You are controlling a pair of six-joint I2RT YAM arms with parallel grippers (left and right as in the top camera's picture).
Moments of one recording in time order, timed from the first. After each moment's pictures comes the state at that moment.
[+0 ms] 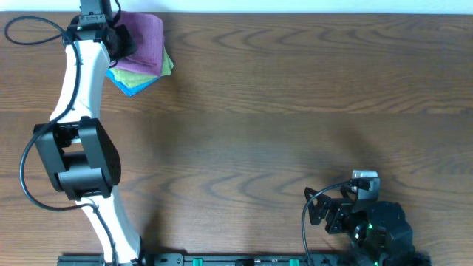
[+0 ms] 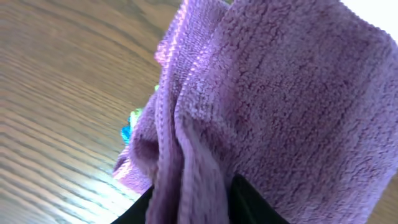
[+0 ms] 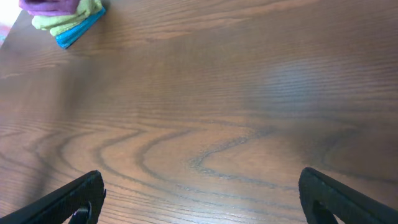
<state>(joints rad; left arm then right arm) 0.10 2.12 1.89 -0.76 -0.08 -0.33 0.40 0.22 0.48 -0.89 -0.06 0.52</state>
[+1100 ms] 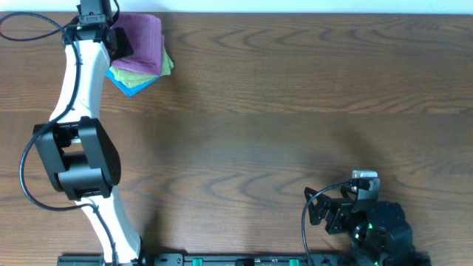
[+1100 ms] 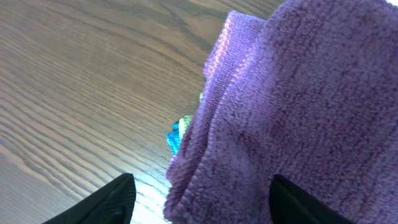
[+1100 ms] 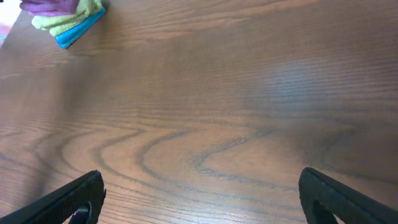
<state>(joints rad) 0.11 2.12 1.89 -0.78 -0.22 -0.27 0.40 0.22 0.48 -0.89 -0.06 0.52</state>
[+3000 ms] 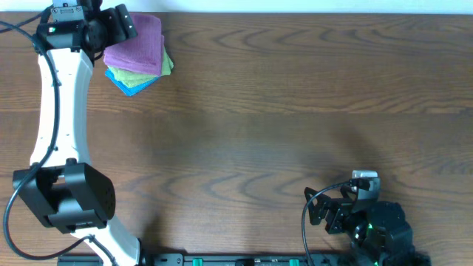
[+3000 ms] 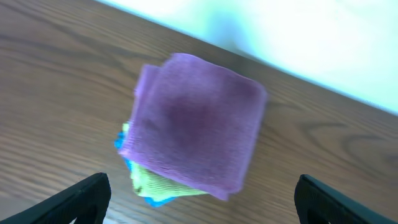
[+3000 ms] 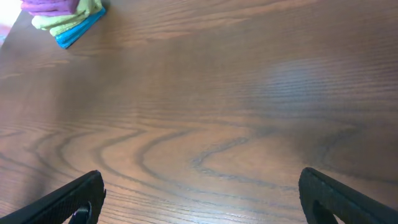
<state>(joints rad) 0.11 1.89 1.89 -0.82 0.08 -0.27 0.40 0.22 0.48 -0.89 -0.06 0.52</state>
